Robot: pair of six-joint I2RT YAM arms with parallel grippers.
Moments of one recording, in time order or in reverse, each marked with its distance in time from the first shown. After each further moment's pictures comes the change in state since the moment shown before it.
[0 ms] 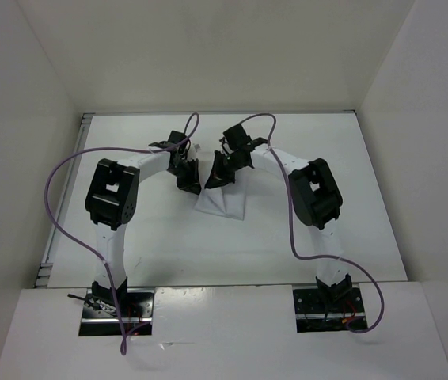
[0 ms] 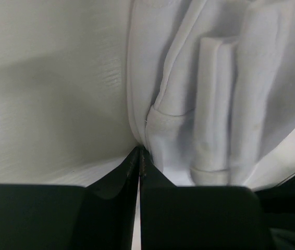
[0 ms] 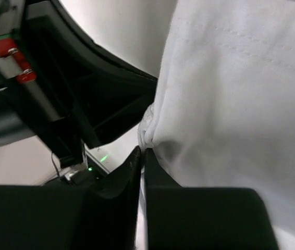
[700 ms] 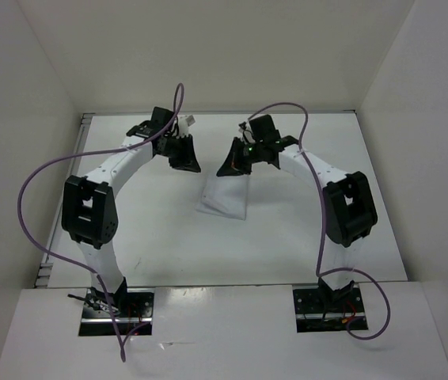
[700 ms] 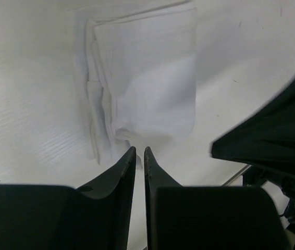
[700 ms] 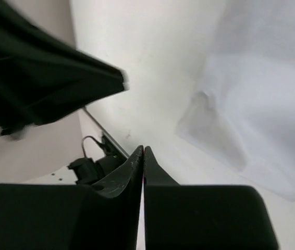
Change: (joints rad) left arm 0.039 -0.267 0.066 -0.098 0.028 0.054; right arm -0.089 -0.314 -0.195 0.119 -0.082 0.015
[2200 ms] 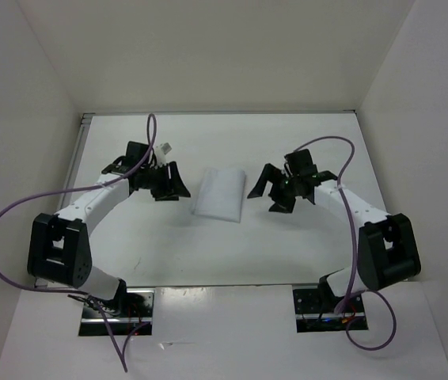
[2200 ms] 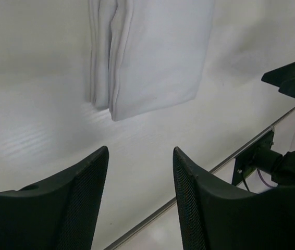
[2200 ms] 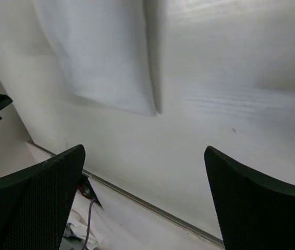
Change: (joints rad) left arm 0.066 -0.361 -0.507 0.195 0.069 -0.103; right arm -0.146 -0.419 -0.532 -0.033 0.254 -0.013
